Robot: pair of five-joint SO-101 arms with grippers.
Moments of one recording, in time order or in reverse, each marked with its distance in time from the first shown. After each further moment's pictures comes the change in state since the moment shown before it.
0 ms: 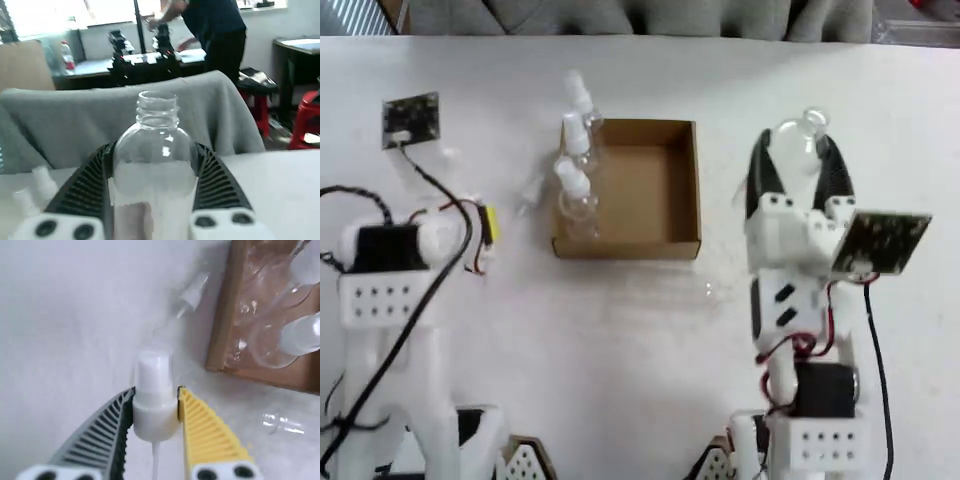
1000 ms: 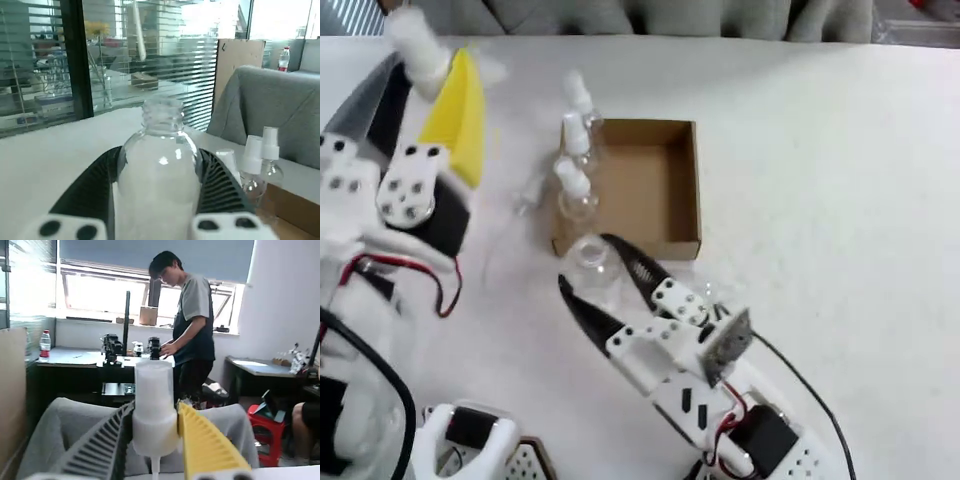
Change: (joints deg) left arm 17.3 -13.1 -27.5 -26.2 -2.4; right arm -45.3 -25.1 26.9 -1.6 5.7
